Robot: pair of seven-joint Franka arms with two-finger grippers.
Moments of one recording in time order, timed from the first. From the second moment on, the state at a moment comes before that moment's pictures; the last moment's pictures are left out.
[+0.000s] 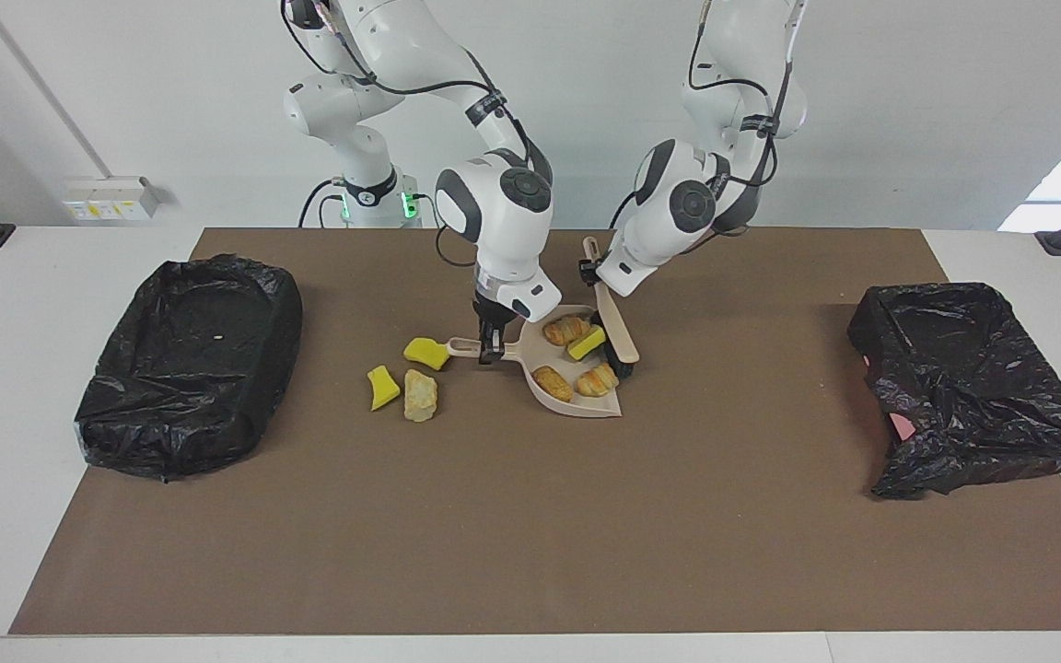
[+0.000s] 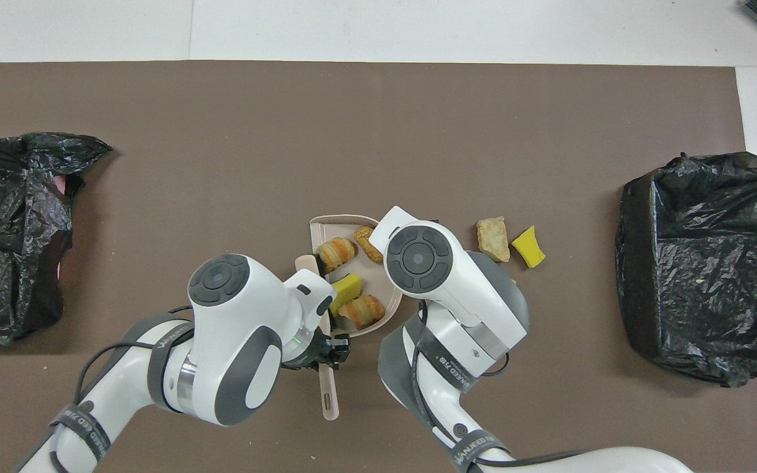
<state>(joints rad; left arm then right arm) -0.63 0.05 -0.02 -2.23 -0.48 2.07 -0.42 0.61 0.28 -0.05 -1.91 -0.24 2.13 -0.96</state>
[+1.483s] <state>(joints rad) -0.62 -0.05 -0.01 -2.27 -0.37 1.90 -0.64 0.60 0.28 -0.05 -1.90 -0.24 2.13 -0.91</state>
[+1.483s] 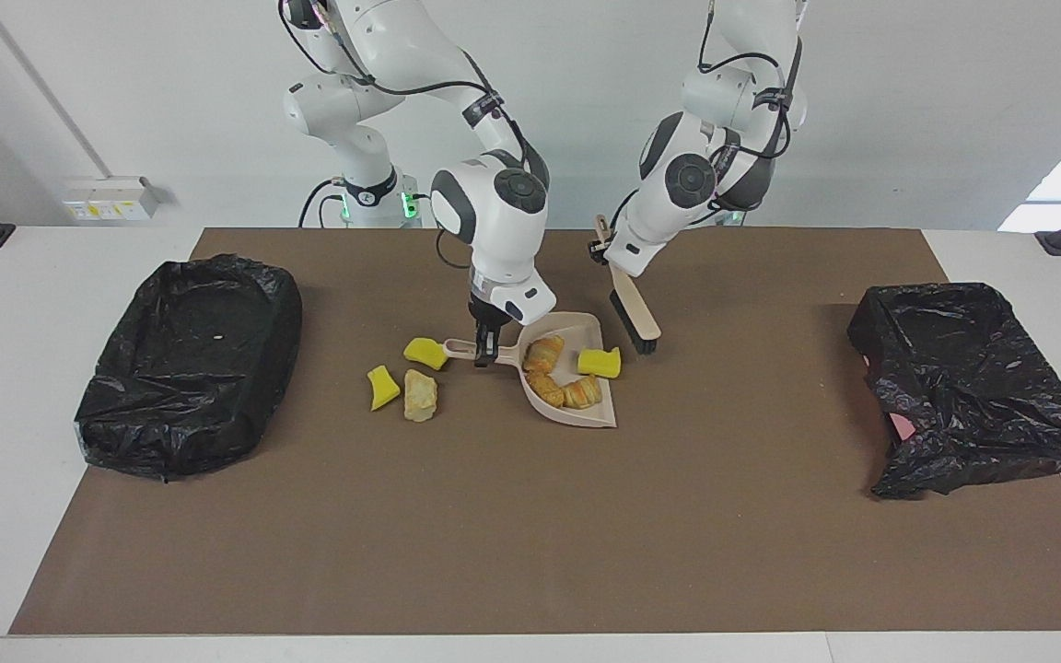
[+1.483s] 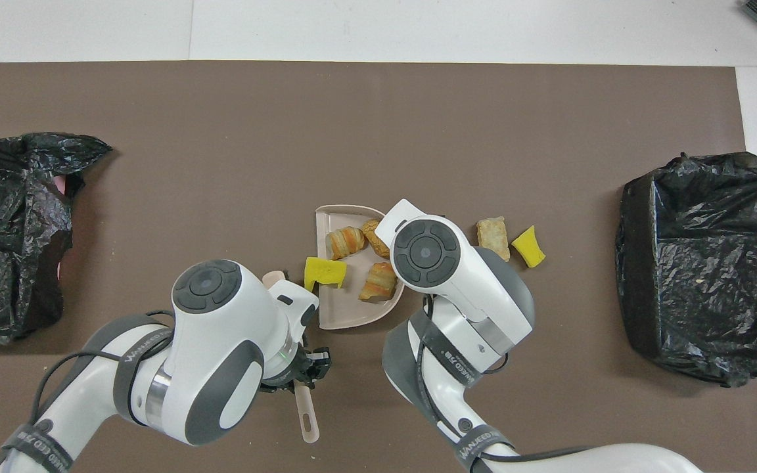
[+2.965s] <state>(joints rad) -0.68 0.00 -0.02 -2.30 -0.38 2.07 -0.32 0.60 0.28 -0.05 -1.90 -0.24 2.14 -0.91</state>
